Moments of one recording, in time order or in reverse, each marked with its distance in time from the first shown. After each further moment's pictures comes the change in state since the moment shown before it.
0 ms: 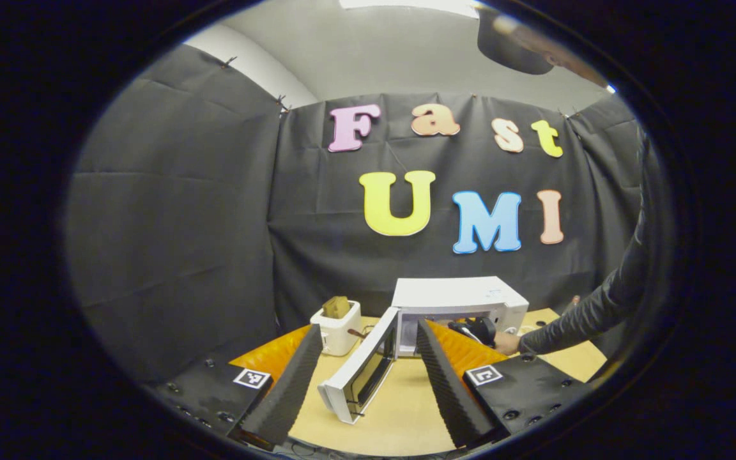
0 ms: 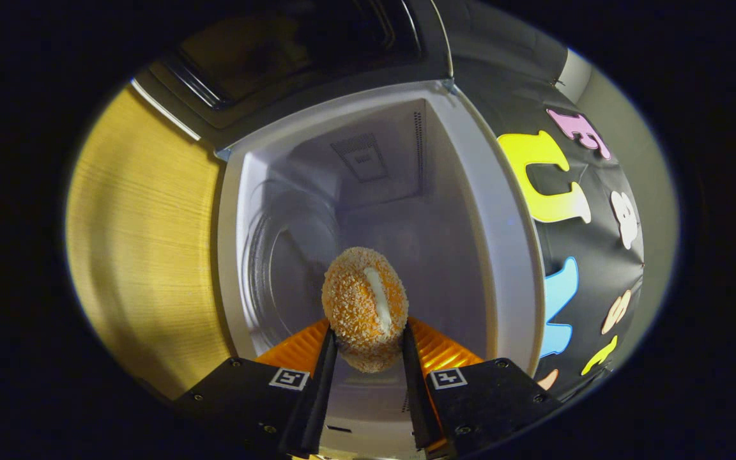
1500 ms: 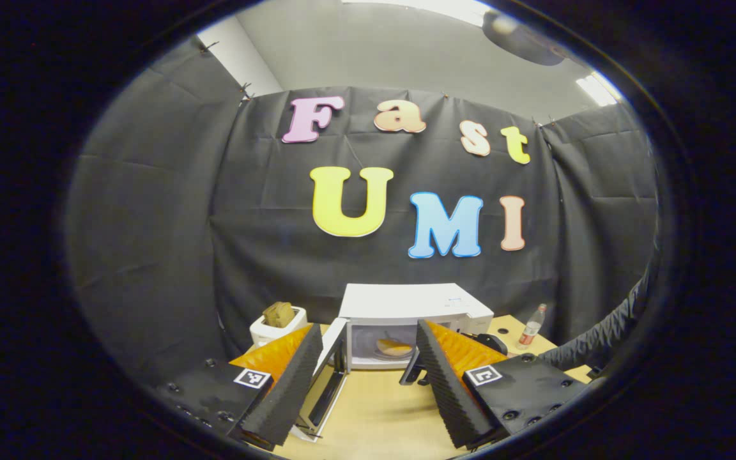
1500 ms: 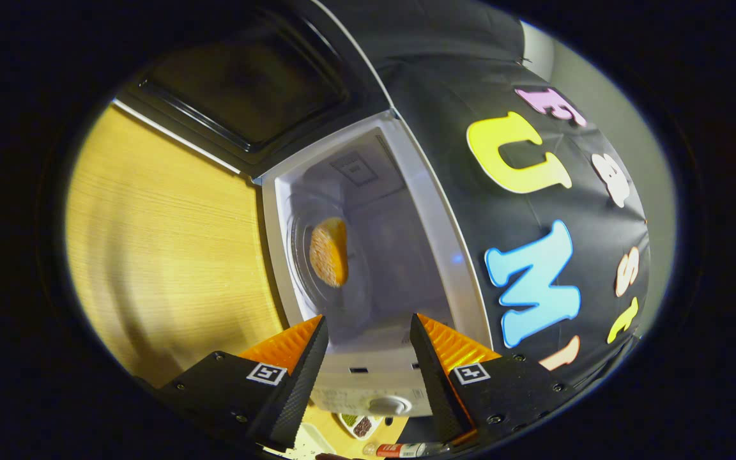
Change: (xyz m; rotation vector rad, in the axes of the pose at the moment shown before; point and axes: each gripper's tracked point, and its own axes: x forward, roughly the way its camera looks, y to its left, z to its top) left arm 0.080 -0.070 0.008 -0.041 -0.029 -0.265; right arm -0.136 -0.015 -0.042 0.209 0.010 0.070
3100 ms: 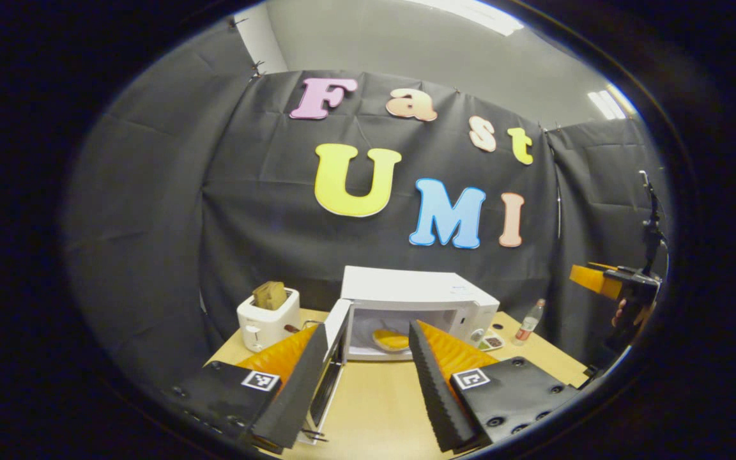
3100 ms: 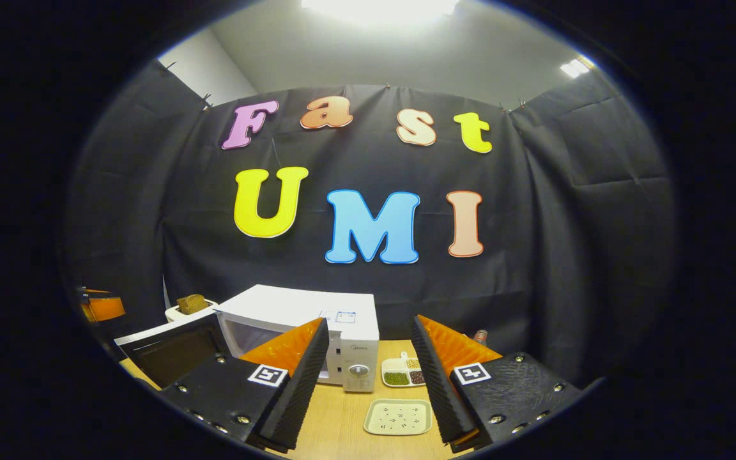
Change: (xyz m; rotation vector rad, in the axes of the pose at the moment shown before) left arm 0.021 0.070 -0.069 -0.074 0.066 -0.021; right arm -0.245 -0.180 0.001 1.165 -0.076 -0.331
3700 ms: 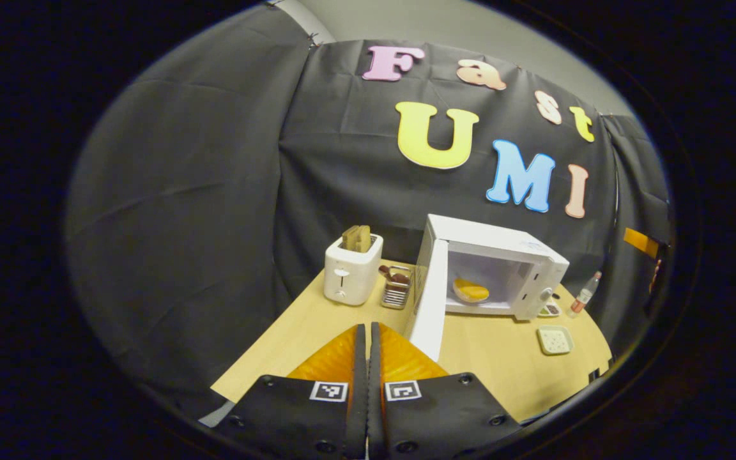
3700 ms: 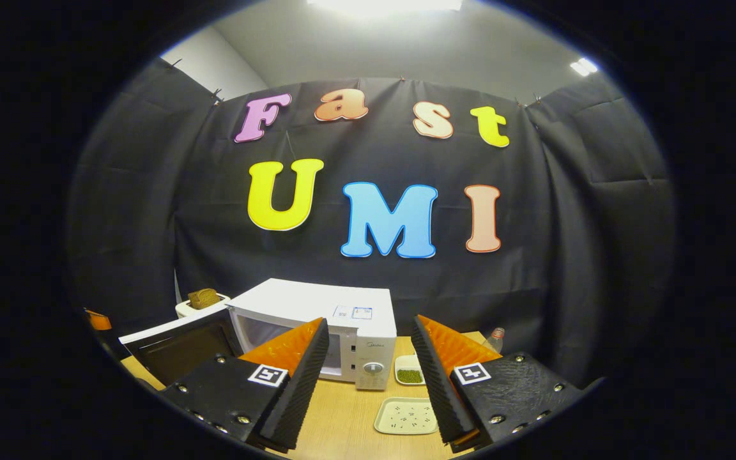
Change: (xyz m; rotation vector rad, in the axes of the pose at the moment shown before) left arm -0.053 0.129 -0.087 -0.063 0.205 0.248; right arm 0.011 0.017 -0.008 -0.019 0.037 0.048
